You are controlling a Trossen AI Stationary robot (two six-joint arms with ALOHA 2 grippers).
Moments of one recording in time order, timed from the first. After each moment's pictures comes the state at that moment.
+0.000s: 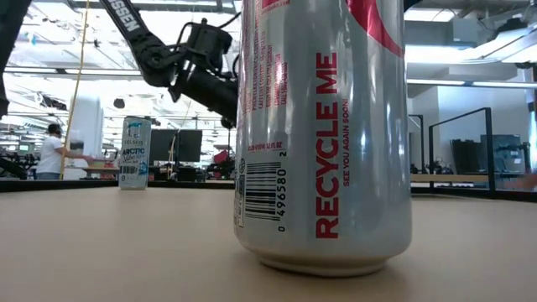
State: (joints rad) left arm 0.38 1.73 0.83 0.68 -0.16 0.09; right arm -0.50 1.68 1.40 -0.43 0.00 -0.18
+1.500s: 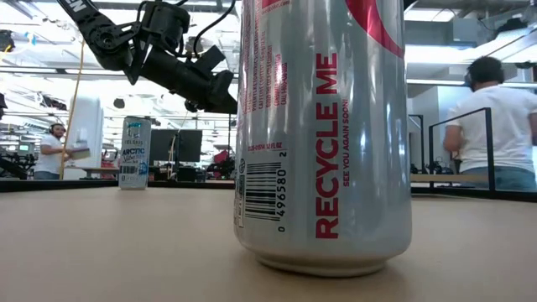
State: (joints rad) left arm 0.38 1.42 0.60 0.66 -0.23 0.09; right arm -0.47 1.66 1.40 -0.55 -0.05 -0.23
